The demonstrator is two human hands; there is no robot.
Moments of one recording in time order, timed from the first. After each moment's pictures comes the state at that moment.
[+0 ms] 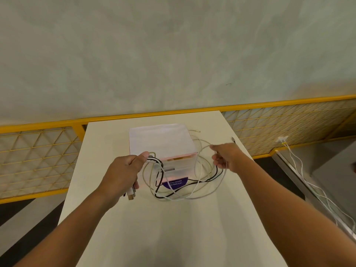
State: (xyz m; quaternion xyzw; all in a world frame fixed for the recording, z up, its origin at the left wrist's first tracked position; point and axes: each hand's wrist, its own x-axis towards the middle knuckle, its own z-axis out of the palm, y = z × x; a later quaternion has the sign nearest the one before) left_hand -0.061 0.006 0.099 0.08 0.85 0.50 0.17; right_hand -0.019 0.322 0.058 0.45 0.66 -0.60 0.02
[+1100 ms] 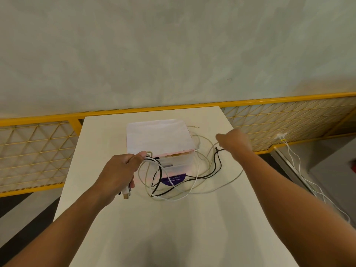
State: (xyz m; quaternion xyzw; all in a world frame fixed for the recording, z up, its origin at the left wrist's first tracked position) left_hand -0.069 0.005 0.085 0.08 0.86 0.47 0.19; right_hand -0.024 0.330 0.083 0.45 0.82 -0.35 -0.06
